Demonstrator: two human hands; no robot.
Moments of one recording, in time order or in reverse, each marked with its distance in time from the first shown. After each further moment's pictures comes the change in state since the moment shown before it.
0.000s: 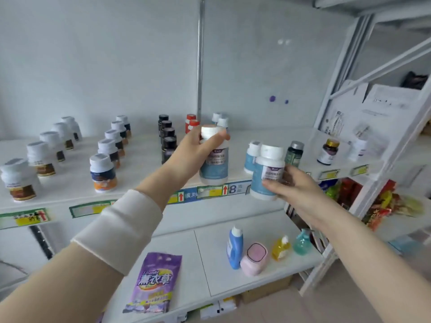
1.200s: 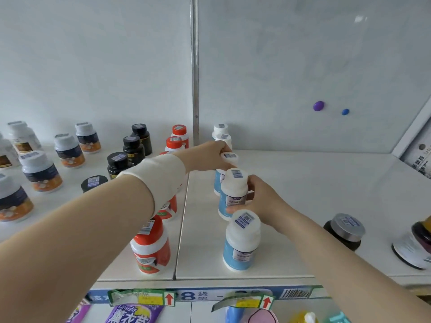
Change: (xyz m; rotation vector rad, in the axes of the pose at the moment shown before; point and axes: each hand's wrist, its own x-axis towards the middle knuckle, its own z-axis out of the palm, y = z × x) left_hand 0.326 -0.128 0.056 0.849 -0.210 -0.368; right_hand 0.324 0.077 -0.045 -0.303 -0.399 0.056
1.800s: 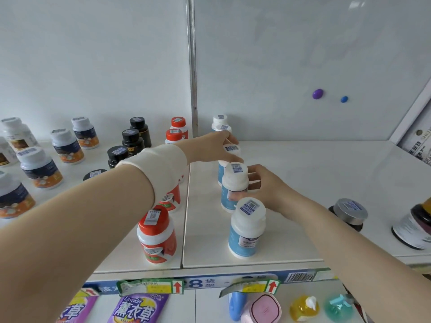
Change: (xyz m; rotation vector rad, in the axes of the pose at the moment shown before) left_hand 0.004 -0.004 0.001 -0.019 -0.027 0.041; right_hand -0.002 -0.002 -0.003 -0.017 -0.019 0.051
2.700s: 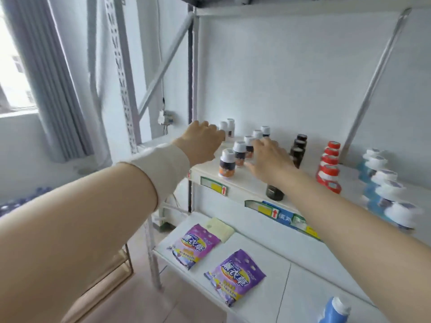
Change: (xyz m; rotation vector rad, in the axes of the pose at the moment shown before) left_hand -0.428 -0.073 -0.085 1.131 0.379 -0.534; right_hand -0.145 -0.205 0.232 -0.954 0.050 -0.715
